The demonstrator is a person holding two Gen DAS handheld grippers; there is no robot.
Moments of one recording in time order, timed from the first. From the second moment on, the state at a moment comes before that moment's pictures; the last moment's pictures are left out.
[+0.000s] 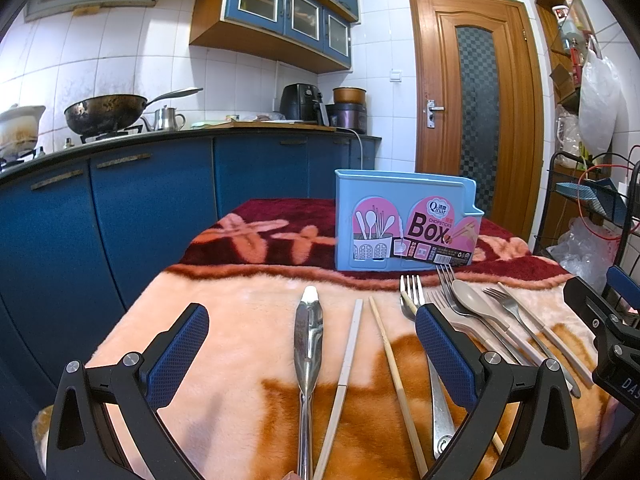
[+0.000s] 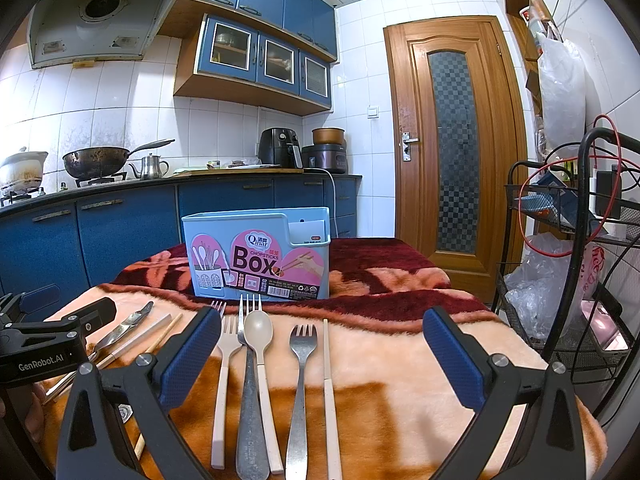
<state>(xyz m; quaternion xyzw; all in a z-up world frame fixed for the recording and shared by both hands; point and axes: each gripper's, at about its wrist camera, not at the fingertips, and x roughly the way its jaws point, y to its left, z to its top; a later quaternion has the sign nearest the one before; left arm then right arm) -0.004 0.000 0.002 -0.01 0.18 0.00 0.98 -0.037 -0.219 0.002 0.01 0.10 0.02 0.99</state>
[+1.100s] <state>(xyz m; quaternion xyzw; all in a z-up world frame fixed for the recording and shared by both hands) -0.003 0.002 0.003 -0.01 0.19 0.00 0.98 -0.036 -0.219 0.001 0.02 0.11 0.03 0.99</state>
